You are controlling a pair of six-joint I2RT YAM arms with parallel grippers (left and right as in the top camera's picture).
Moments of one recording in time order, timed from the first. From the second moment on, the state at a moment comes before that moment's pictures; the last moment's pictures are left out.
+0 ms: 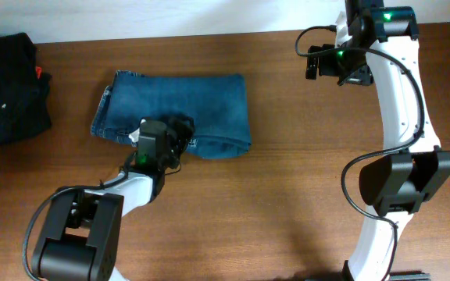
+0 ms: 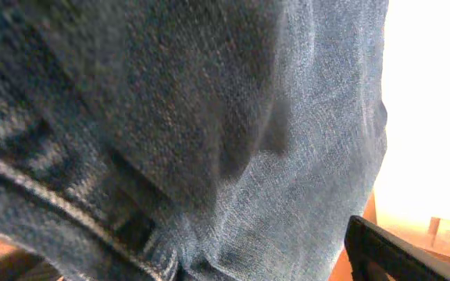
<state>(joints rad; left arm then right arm) -0.25 1.79 0.70 0.42 0.14 -1.24 0.00 2.13 2.29 -1.44 -0.10 0.15</state>
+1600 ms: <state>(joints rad) -0.11 1.46 0.68 -0.22 0.19 -0.73 0.00 2.13 2.29 -1.44 -0.10 0.15</state>
